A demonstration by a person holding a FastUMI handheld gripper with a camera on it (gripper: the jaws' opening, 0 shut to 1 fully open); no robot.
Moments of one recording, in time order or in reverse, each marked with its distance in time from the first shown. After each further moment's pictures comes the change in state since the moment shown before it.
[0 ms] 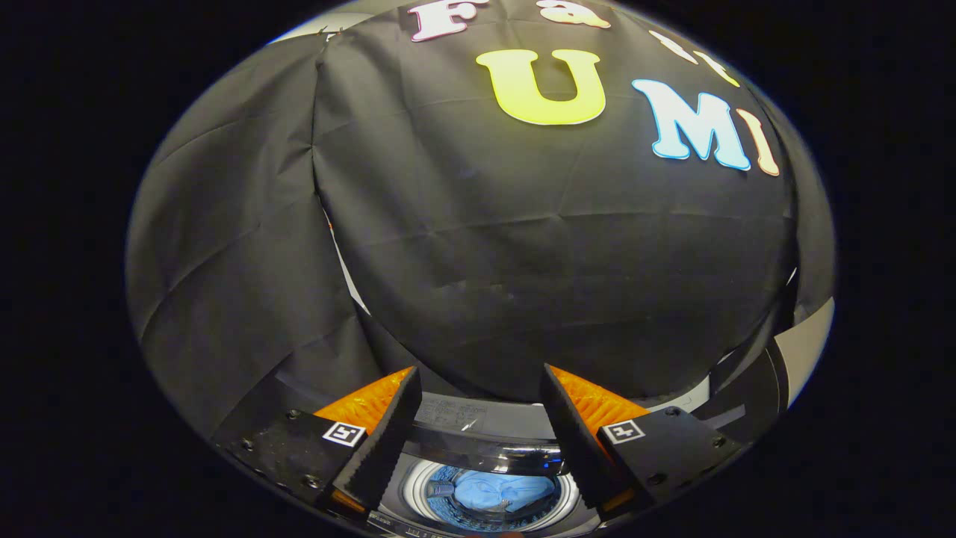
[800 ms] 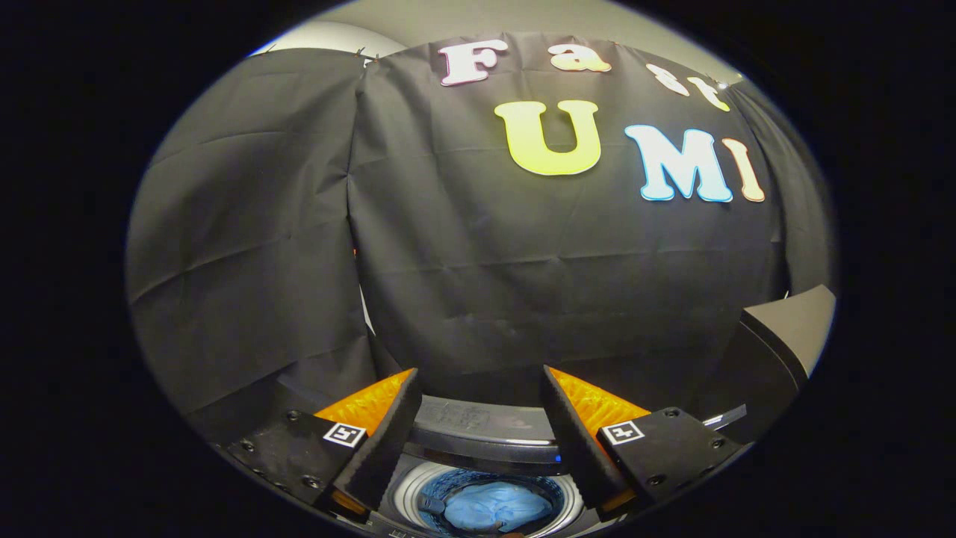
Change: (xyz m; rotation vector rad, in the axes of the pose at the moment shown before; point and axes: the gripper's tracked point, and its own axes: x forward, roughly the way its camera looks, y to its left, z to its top) arm -0.034 0.012 -0.029 -0.051 -0.250 -0.010
